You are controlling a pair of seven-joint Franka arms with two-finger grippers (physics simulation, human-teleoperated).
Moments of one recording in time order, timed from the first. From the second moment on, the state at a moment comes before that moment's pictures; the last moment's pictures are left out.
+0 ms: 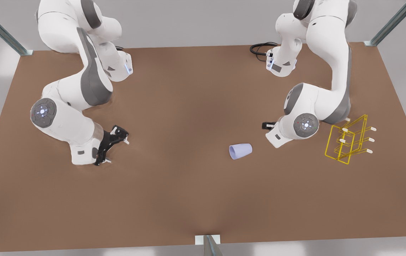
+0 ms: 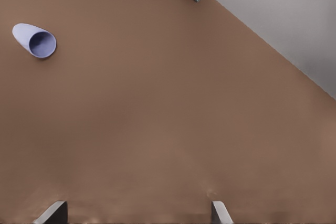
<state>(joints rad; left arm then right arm) -0.29 0.39 -0.09 -1.52 -0.01 1.52 -0.31 0.22 0.30 0.01 -1.28 0.09 1.62 -0.54</state>
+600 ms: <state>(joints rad) -0.39 0.43 -0.08 -1.88 -0.19 2.35 -1.77 0.16 0.23 0.01 -1.41 -0.11 1.39 -0.25</state>
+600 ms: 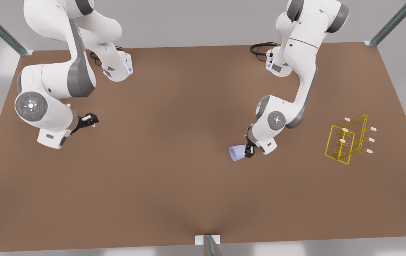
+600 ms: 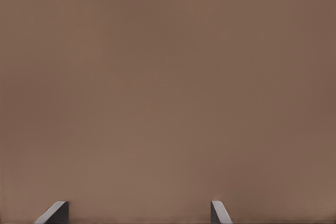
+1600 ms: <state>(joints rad) -0.43 0.54 -0.08 -1.91 -0.13 2.52 -2.59 0.16 0.27 0.01 -1.41 -0.08 1.38 -0.11</state>
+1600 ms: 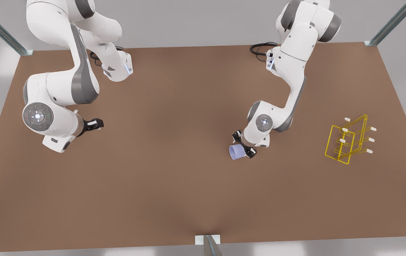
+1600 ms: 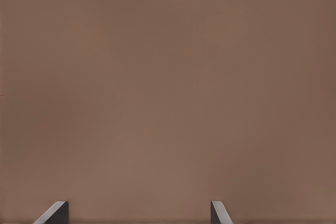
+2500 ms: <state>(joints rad) -0.69 0.63 0.40 -1.59 -0.15 2.29 -2.67 0.14 0.31 0.01 -1.40 -0.06 1.39 -0.09</state>
